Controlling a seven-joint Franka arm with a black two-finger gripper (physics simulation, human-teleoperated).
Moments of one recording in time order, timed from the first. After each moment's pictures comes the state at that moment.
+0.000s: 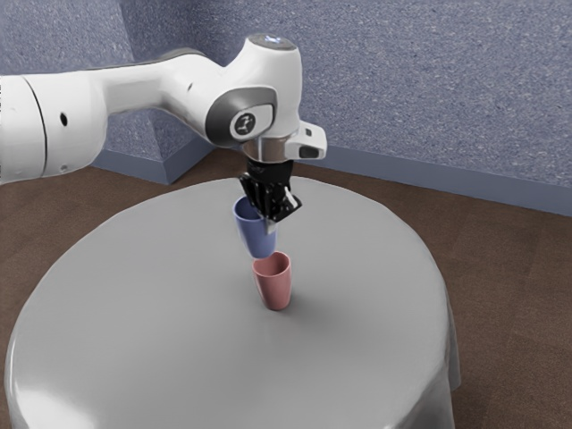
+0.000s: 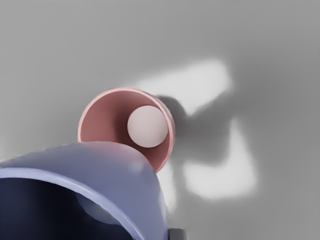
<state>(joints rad) -0.19 0.28 -0.12 -1.59 0.18 1.80 -0.09</state>
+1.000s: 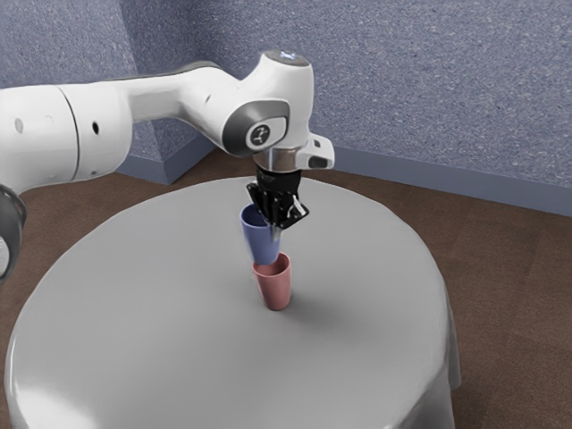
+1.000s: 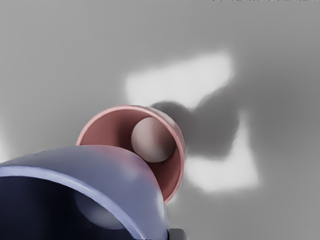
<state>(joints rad) -0.20 0.38 -0.11 -1.52 0.19 1.79 -0.12</state>
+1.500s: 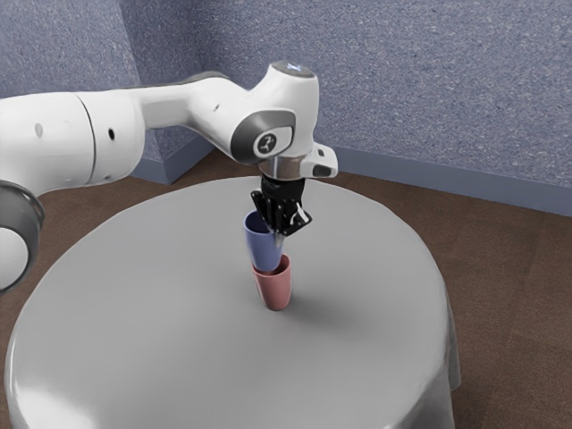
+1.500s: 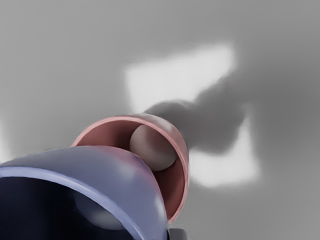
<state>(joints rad) -0.19 0.44 -0.11 -1.49 0.20 1.80 -0.12</state>
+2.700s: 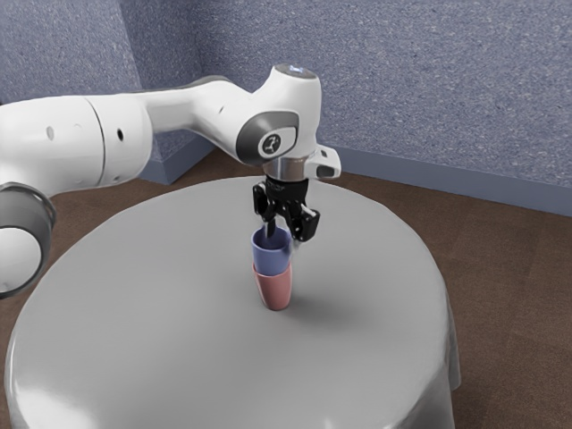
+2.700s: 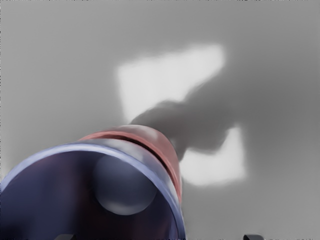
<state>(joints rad) -0.19 0.47 -0.11 -1.44 0.17 1.79 -0.12</state>
